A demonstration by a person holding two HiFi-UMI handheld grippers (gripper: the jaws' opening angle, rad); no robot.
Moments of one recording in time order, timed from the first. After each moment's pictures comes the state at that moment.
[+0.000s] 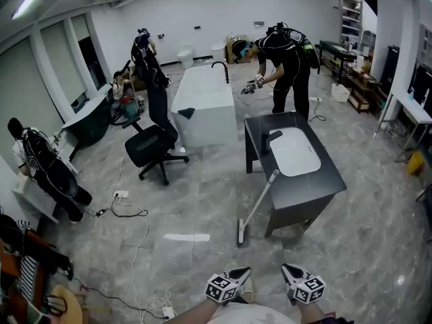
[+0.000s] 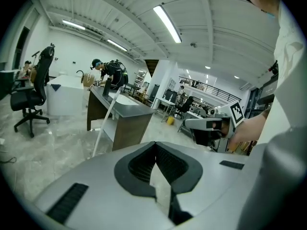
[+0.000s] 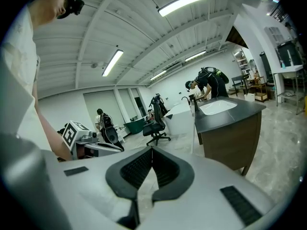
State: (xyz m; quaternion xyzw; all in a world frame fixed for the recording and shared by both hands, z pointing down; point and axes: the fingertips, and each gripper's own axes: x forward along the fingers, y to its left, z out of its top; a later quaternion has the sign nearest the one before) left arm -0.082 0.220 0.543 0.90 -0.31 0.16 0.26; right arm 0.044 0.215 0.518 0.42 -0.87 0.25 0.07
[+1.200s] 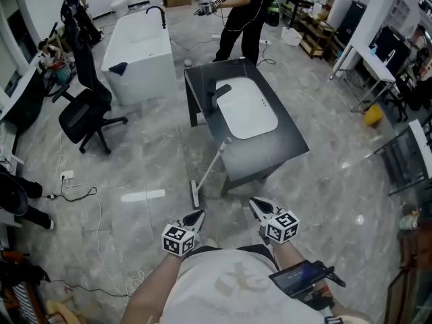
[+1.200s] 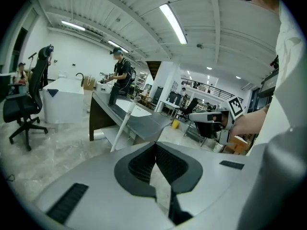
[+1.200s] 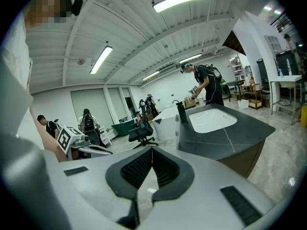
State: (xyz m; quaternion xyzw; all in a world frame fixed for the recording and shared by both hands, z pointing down) left arm -0.096 0.034 0.534 0.90 -0.31 0.16 0.25; right arm 0.075 0.024 0.496 0.46 -0.85 0.24 0.08
